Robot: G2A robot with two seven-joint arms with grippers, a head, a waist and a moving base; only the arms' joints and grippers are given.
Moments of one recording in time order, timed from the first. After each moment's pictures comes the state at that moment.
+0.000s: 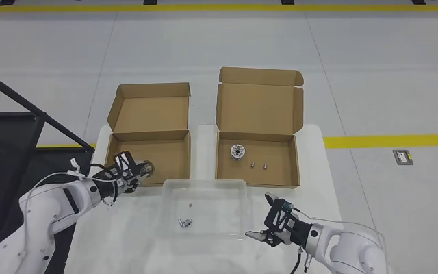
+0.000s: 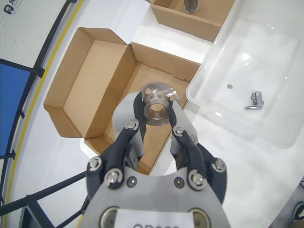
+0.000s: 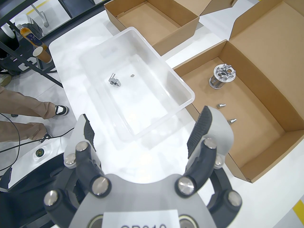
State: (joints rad) left arm 1.08 -0.80 -1.46 -1.68 1.37 -0.81 -0.26; right arm -1.40 -1.32 1.48 -2.02 -1.15 -0.81 0.68
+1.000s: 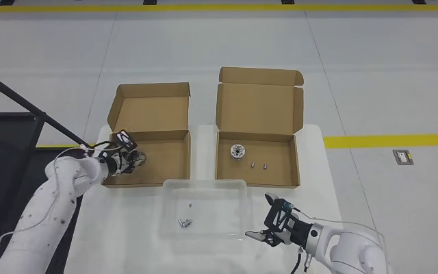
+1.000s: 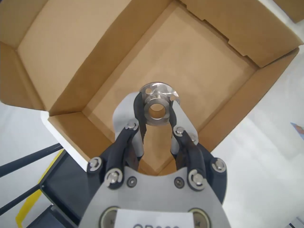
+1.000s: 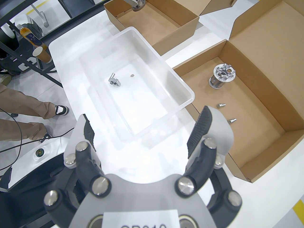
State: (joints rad) left arm 0.53 -0.94 -1.06 -0.87 1.31 -0.76 -0.29; right arm -1.40 -1.32 1.48 -2.02 -1.15 -0.81 0.68
